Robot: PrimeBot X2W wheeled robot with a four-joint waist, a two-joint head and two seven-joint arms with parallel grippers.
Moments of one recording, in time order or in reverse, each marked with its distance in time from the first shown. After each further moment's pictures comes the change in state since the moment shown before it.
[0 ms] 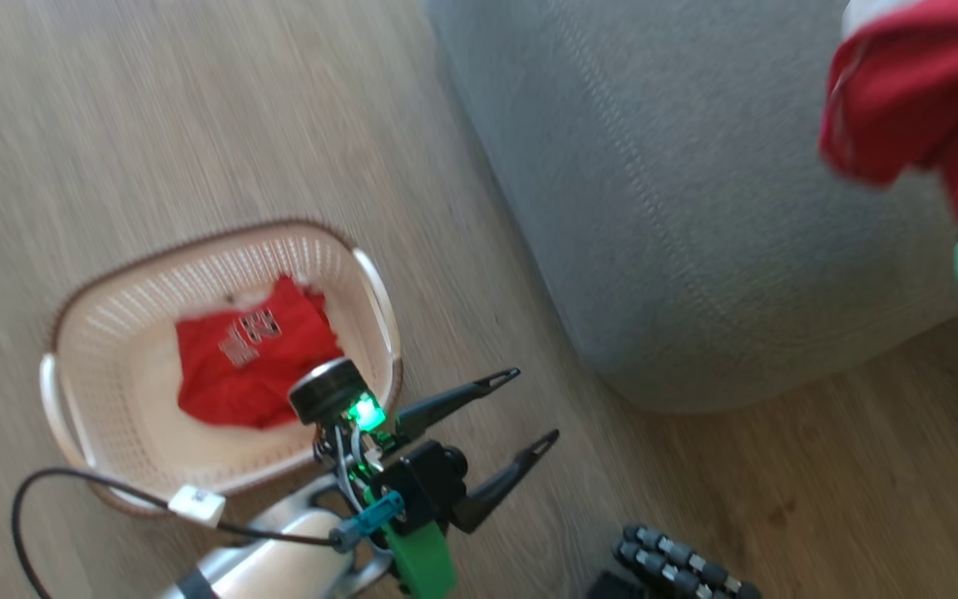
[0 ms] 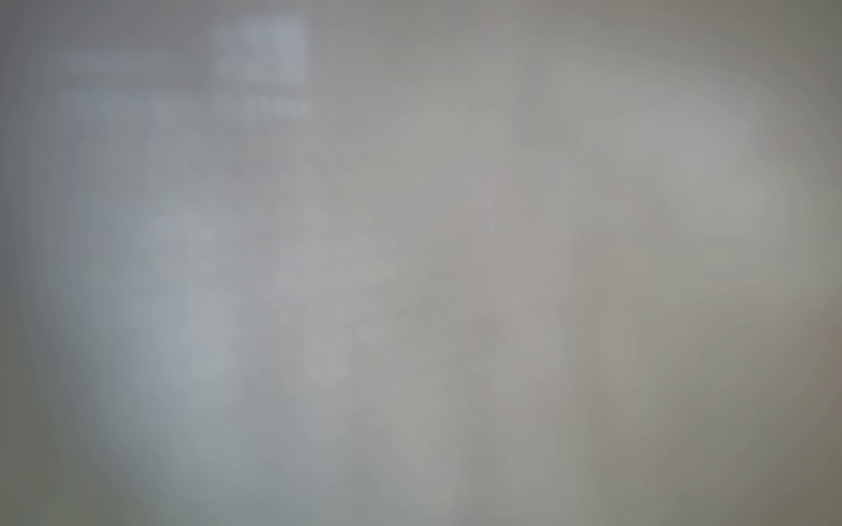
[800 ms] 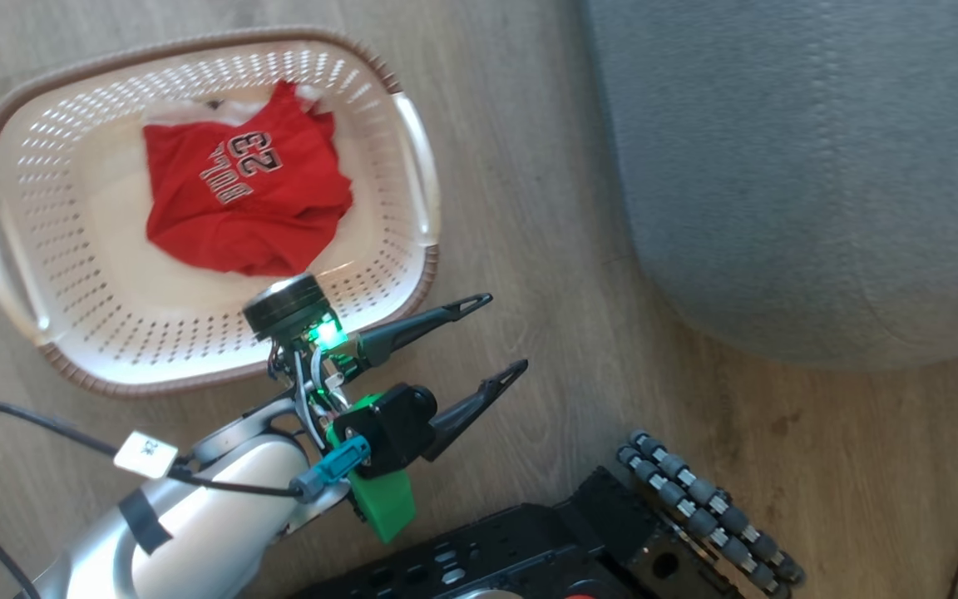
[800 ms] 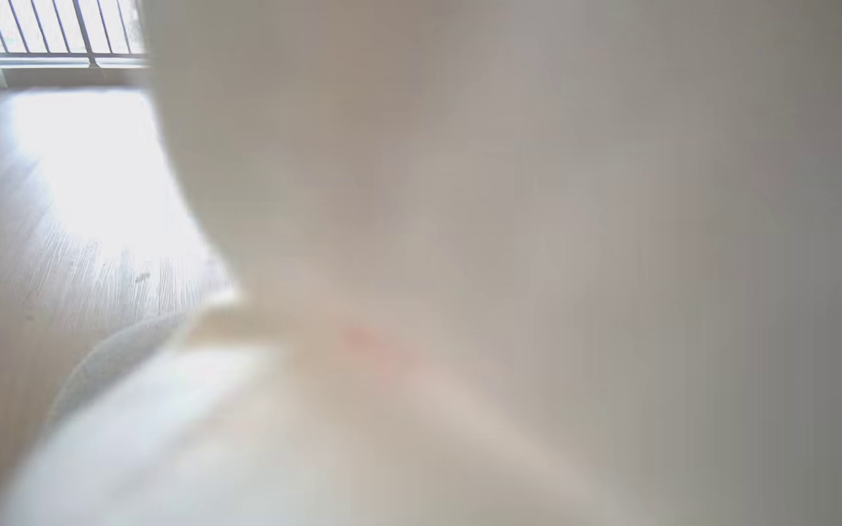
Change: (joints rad) left arm -0.197 0.133 -0.069 -0.050 0.000 0.000 0.000; right arm -0.673 -0.153 -0.046 0.577 0.044 0.000 0.000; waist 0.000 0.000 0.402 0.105
